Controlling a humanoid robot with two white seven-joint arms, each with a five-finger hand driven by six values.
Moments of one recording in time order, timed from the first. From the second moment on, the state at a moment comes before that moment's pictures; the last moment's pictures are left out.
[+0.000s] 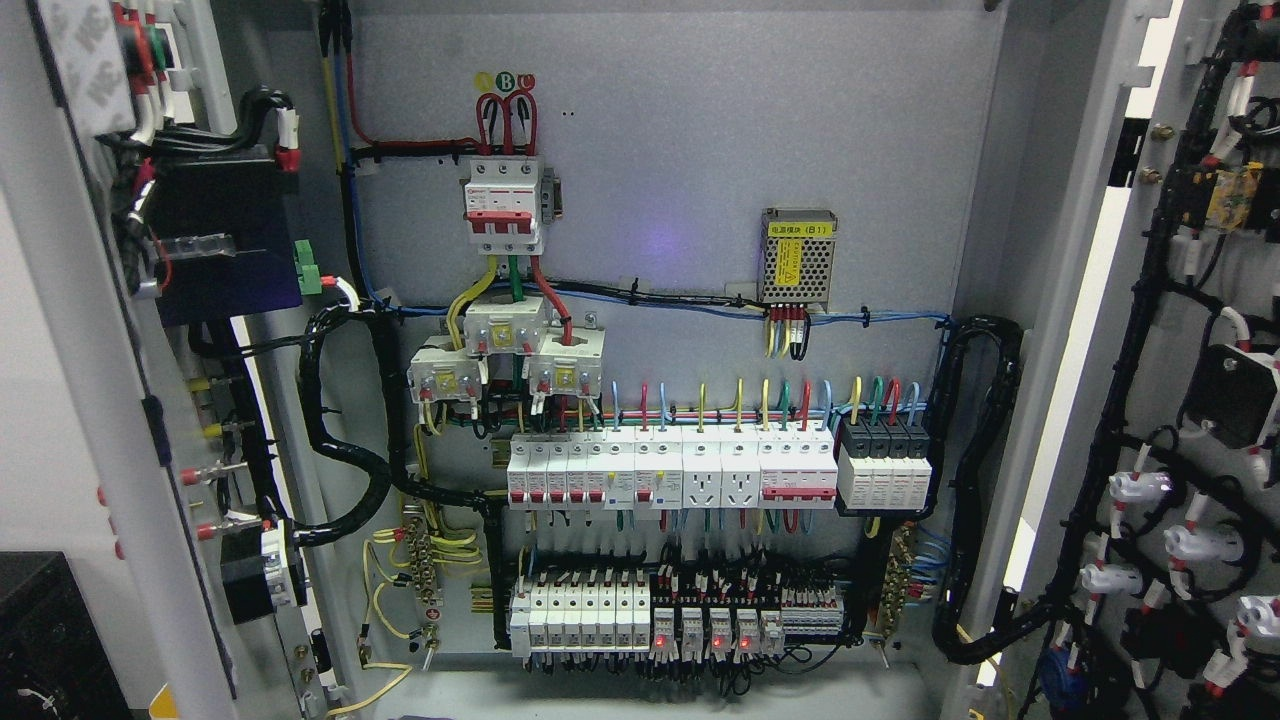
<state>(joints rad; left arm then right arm) 0.00 0.00 -0.55 0.07 0.66 -0.16 -0.19 -0.56 0.04 0.67 -1.79 -0.45 0.44 0.64</state>
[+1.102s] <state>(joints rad) 0.00 0.00 -0.55 0.07 0.66 -0.16 -0.18 -0.56 0.13 0.76 -1.74 -0.38 0.44 0.60</state>
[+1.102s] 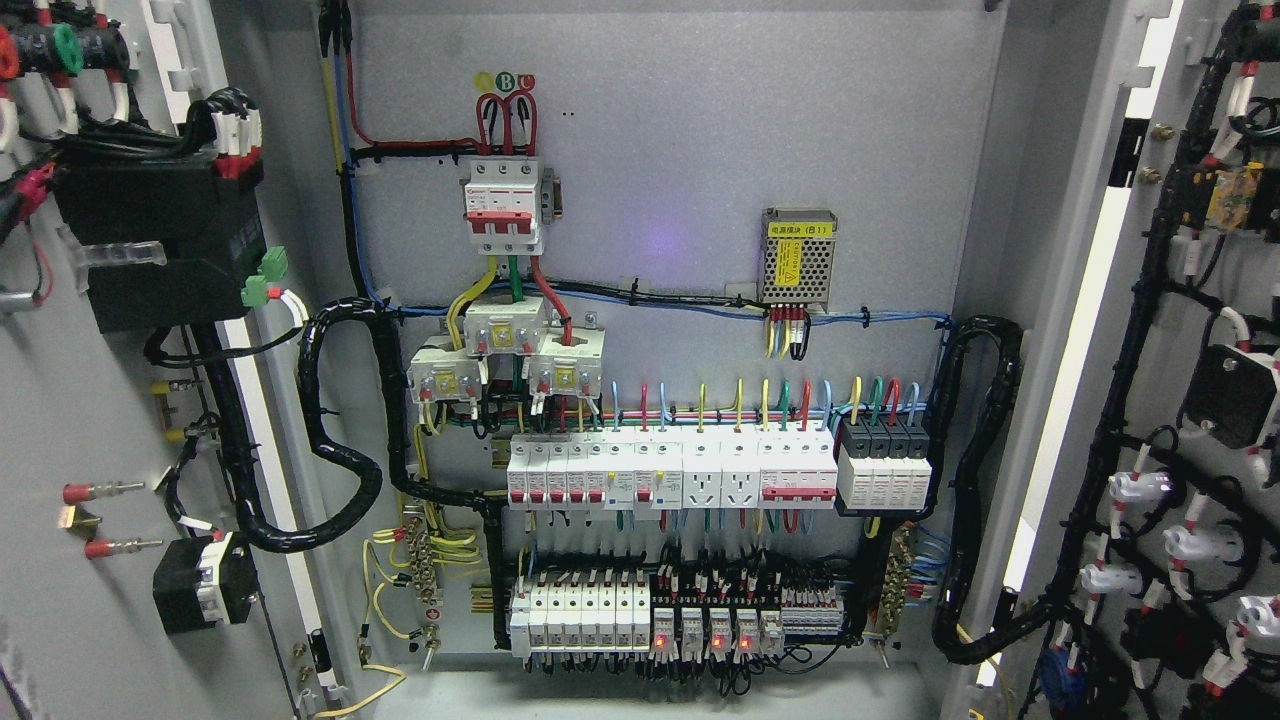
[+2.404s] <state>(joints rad) 0.00 0.00 -0.55 0.07 0.66 -0.16 -0.19 -0.48 0.03 0.63 -1.76 -0.39 0.29 0.61</state>
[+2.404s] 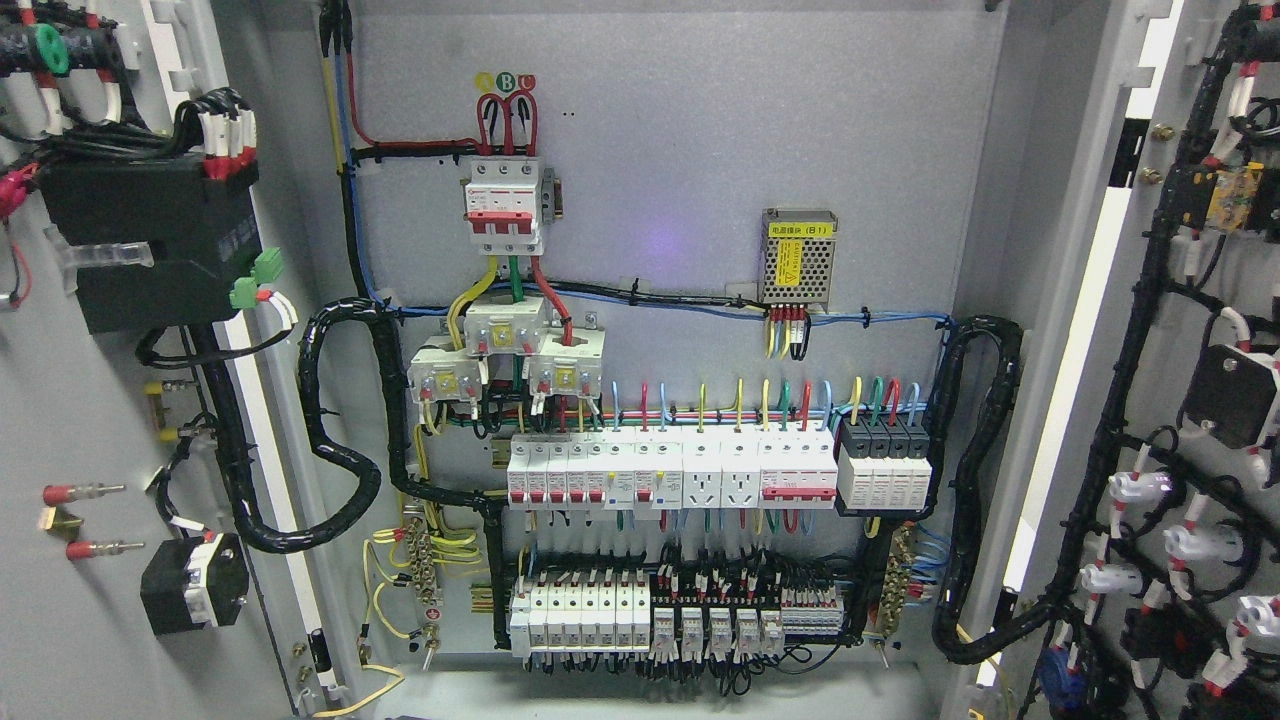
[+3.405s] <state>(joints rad) 0.00 0.00 -0.55 0.04 0.67 -0.16 -0.19 -0.09 -0.15 0.50 -1.94 -0.39 0.00 0.53</state>
